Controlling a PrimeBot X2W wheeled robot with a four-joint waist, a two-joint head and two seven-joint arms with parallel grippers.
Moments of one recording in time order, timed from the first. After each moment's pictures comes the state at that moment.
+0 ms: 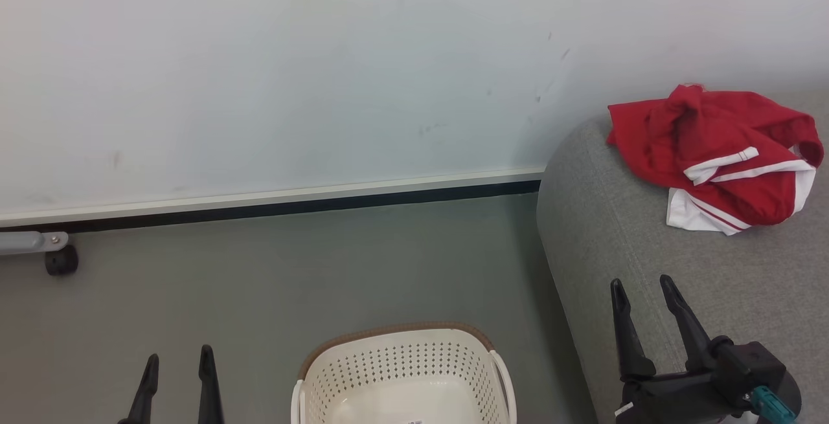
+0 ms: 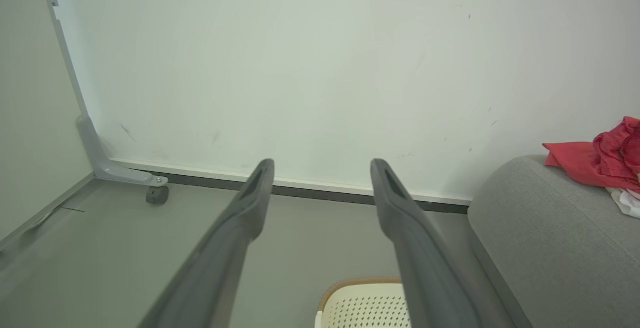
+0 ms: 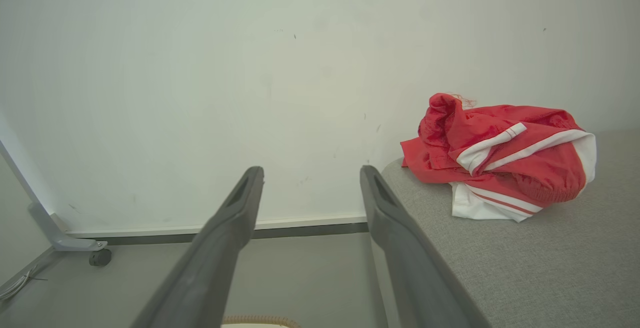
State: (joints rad) left arm 0.15 0.16 -0.10 0.05 -0.40 0.12 -0.25; right arm -0.05 -0.18 0.28 0.10 0.34 -0.09 -0.25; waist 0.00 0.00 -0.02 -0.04
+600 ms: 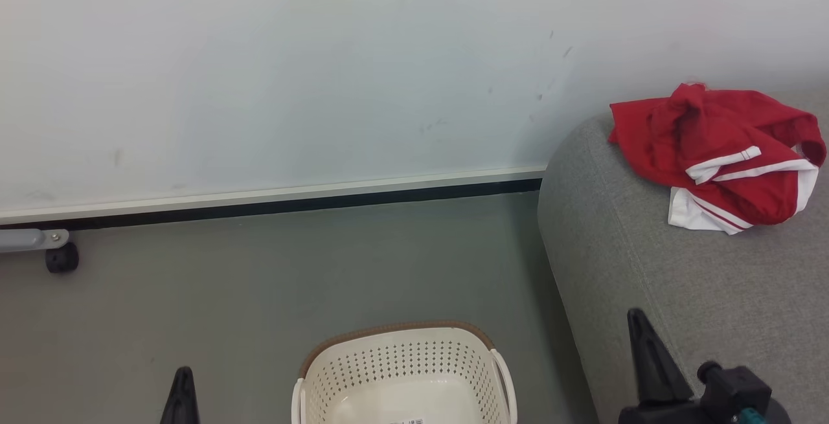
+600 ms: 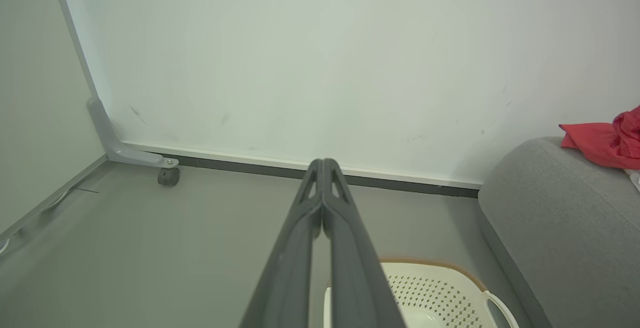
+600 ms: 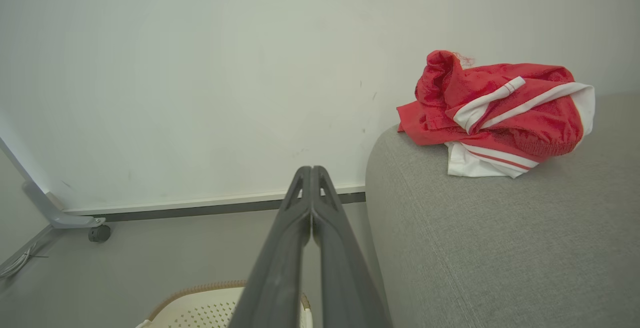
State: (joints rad) left arm 0.16 0.14 -0.08 0.09 -0.38 0.12 -0.25; right arm -0.02 -0.16 0.28 0.13 0.34 -0.10 -0.25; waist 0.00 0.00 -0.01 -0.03
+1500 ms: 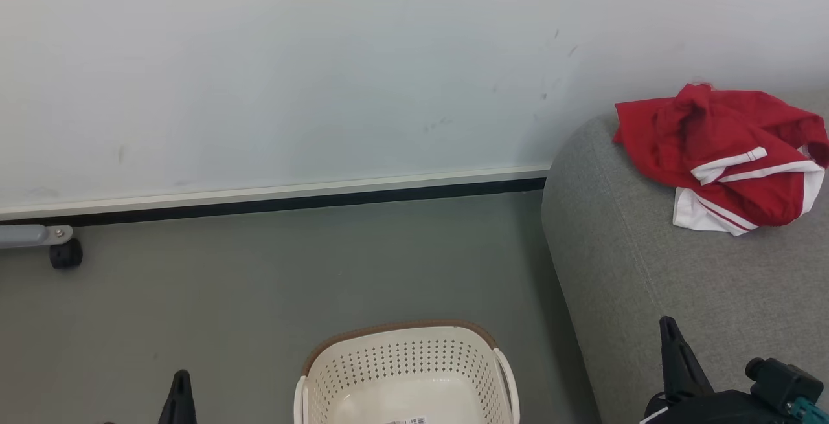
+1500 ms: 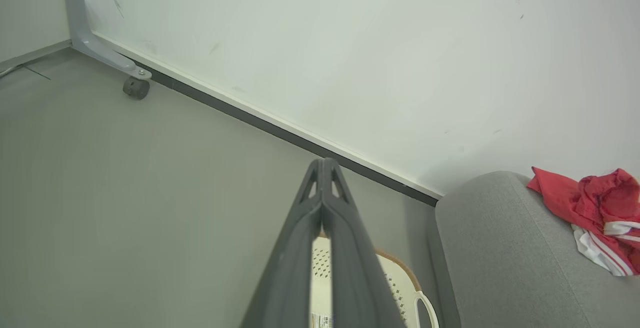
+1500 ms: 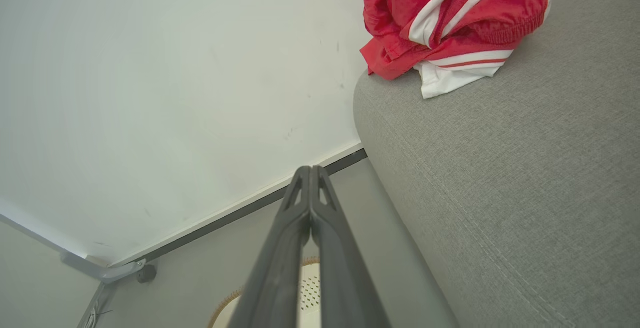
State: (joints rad) left arm 0.13 0.11 -0.04 0.15 -0.67 0.07 -0.16; right arm -0.01 -0.13 0.18 0.19 0.64 -0.05 -0.15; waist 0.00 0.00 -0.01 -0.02
